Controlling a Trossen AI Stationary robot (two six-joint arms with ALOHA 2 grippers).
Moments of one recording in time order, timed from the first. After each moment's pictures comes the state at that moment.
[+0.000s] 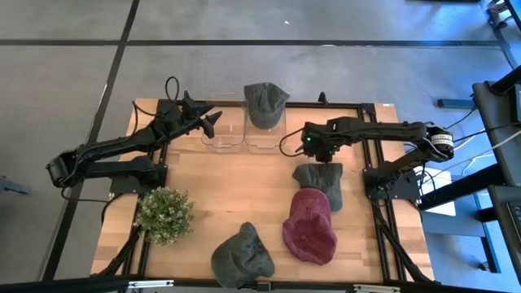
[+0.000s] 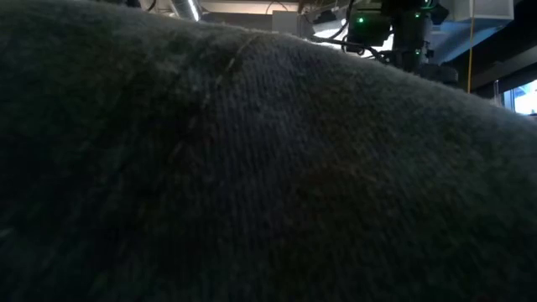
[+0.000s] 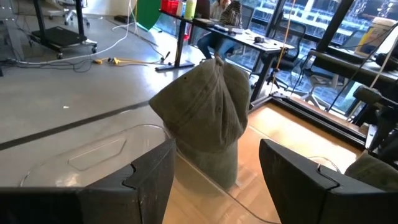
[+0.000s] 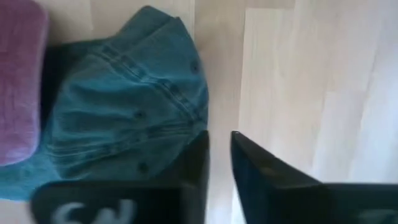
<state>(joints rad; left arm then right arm) 0.62 0.90 0.43 0.31 -0.09 -0.25 -0.25 1.45 1.07 -1.02 0.04 -0.27</state>
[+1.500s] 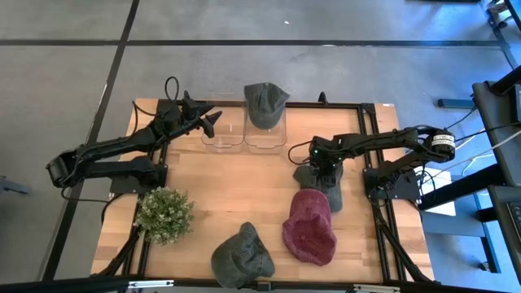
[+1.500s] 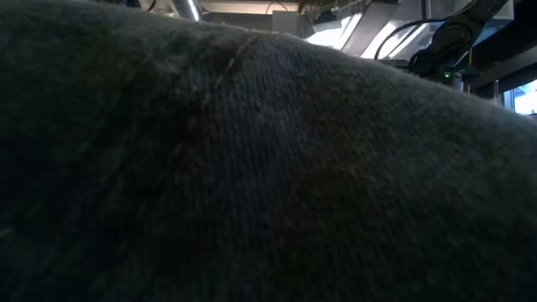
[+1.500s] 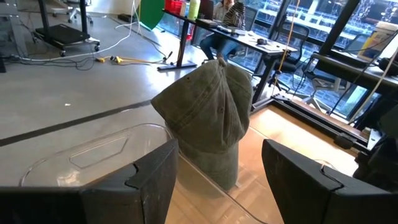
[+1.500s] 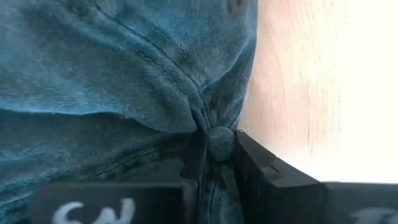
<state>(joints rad) 0.62 0.90 0.43 0.31 -0.09 -0.28 -0.29 1.45 0.63 -0.59 -0.08 -0.17</state>
